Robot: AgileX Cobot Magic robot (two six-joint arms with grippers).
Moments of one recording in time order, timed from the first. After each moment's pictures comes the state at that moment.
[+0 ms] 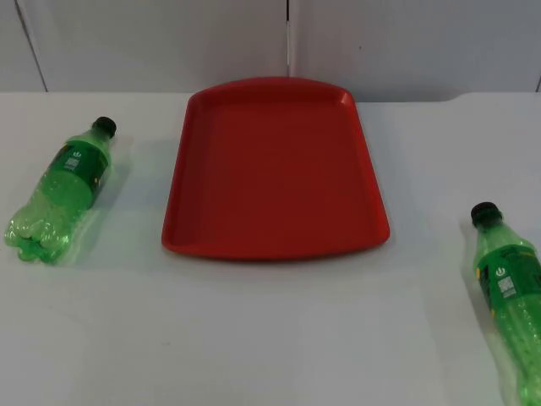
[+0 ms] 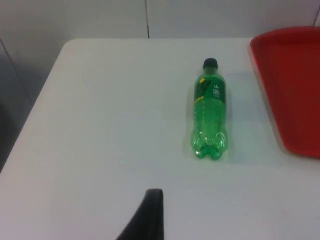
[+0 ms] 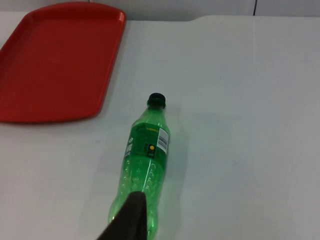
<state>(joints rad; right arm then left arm) 0.12 0.00 -0.52 0.03 1.08 0.00 0.04 0.09 -0.58 0.00 1.03 0.00</state>
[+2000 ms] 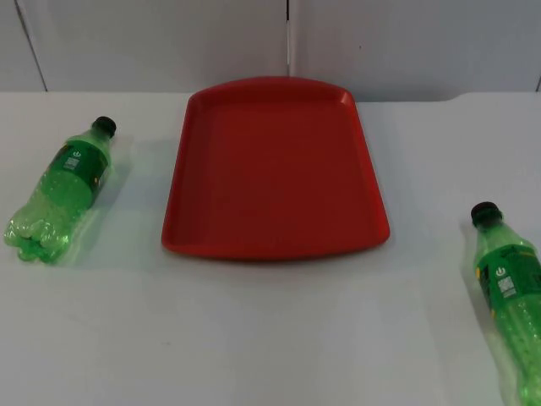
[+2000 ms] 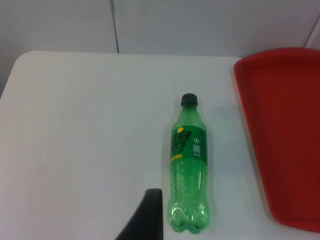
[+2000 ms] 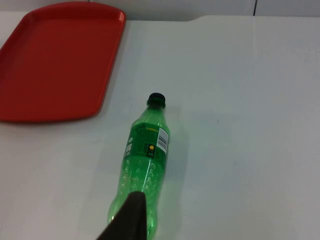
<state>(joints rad) 0.12 0.00 -0.52 0.03 1.08 -0.01 0.04 0.88 -0.89 -0.12 0.68 0.06</state>
